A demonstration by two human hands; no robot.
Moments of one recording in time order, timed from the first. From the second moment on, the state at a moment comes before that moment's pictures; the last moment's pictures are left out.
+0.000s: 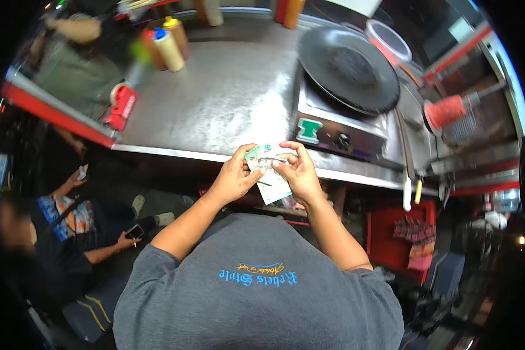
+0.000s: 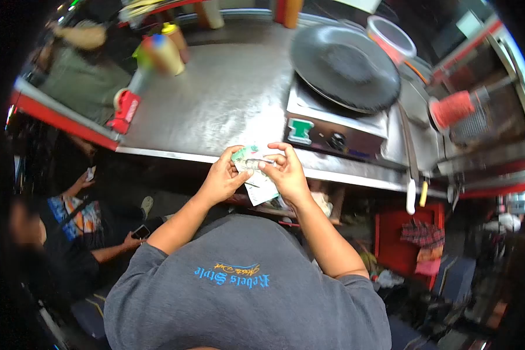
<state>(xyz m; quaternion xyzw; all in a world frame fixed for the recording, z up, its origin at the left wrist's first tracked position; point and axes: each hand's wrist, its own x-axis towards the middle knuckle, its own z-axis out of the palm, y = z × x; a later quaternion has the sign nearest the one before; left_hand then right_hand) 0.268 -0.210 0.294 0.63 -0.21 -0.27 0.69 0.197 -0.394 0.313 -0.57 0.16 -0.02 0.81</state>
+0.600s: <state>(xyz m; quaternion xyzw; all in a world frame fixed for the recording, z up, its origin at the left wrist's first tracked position) 0.149 -0.089 0.303 0.58 -0.24 -0.33 0.70 0.403 -0.082 0.308 -0.52 -0.06 0.13 0.84</state>
